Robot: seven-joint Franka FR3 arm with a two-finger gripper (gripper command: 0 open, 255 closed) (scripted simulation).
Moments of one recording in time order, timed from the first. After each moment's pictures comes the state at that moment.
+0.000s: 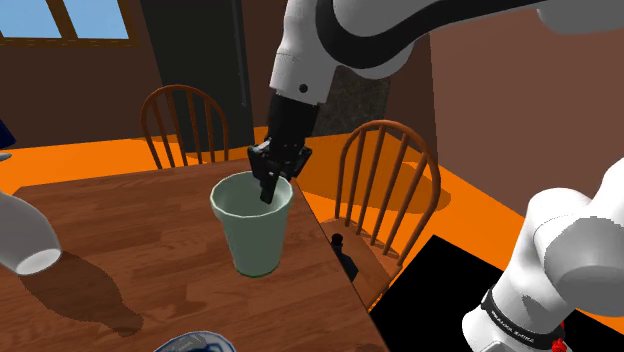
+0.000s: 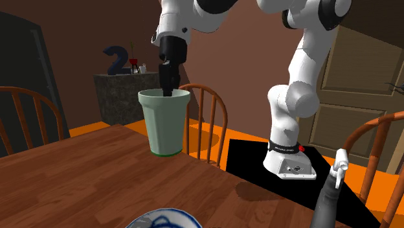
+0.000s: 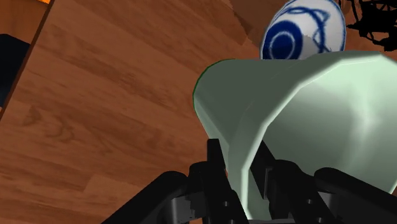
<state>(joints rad) 0.30 -0.29 0.26 -2.15 0.37 2.05 0.28</state>
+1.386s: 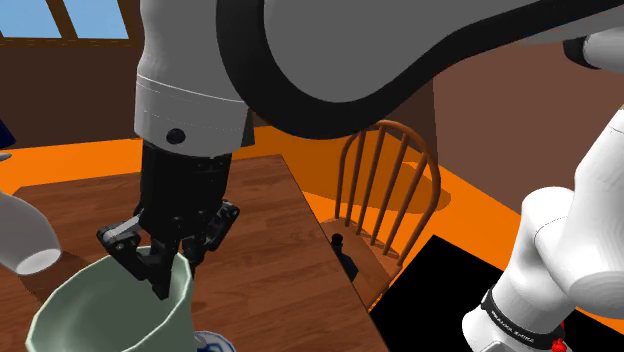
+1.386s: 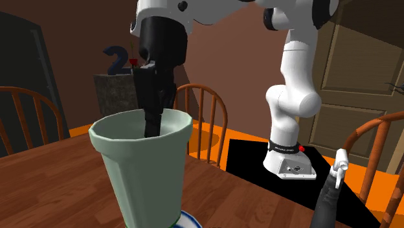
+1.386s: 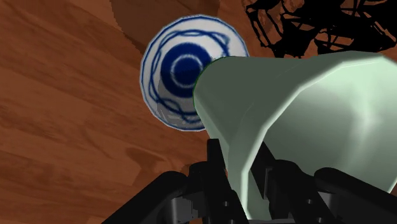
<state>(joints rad) 0.42 -0.02 0.51 -1.89 0.21 2.15 0.71</state>
